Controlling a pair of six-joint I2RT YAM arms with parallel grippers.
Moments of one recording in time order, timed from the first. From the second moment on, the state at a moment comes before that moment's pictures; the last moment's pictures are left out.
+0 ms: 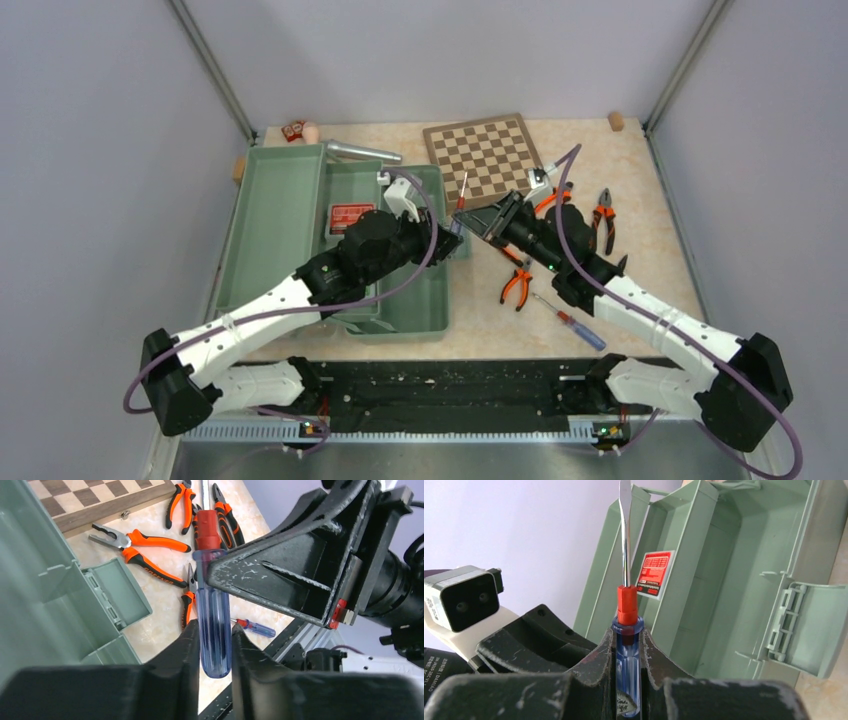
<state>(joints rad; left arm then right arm) -0.91 1.12 0.95 -0.06 -0.05 -0.65 0.69 1.07 0.73 0.30 -0.13 1.05</state>
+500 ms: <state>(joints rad) -0.91 1.02 1.16 -0.52 -0.36 -0.50 0.70 1.02 0.75 0.11 -0.07 0.84</state>
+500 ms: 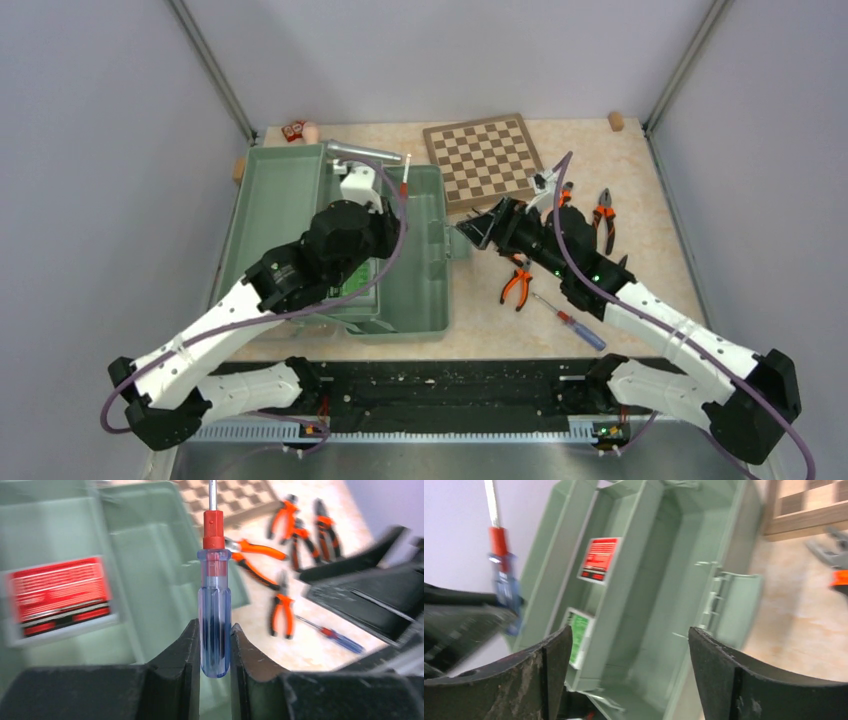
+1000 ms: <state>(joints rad) -0.31 0.97 1.24 -0.92 -0.47 -0.29 0.70 0.78 0.75 -0.34 0.32 0.53</state>
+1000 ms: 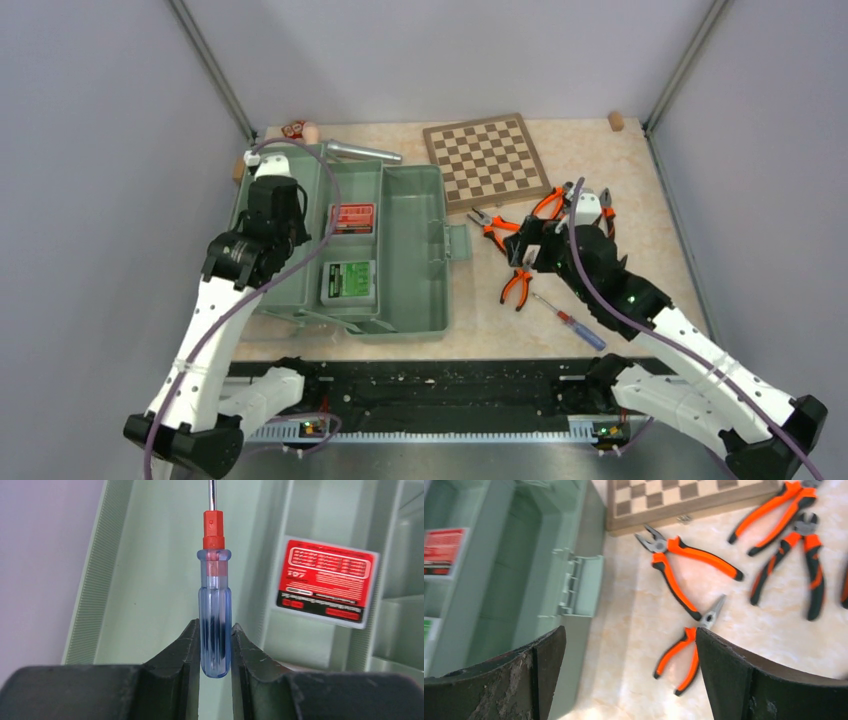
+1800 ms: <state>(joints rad) -0.17 1.07 1.22 -0.91 -0.39 -0.14 0.56 0.93 0.85 -0.78 0.28 0.49</state>
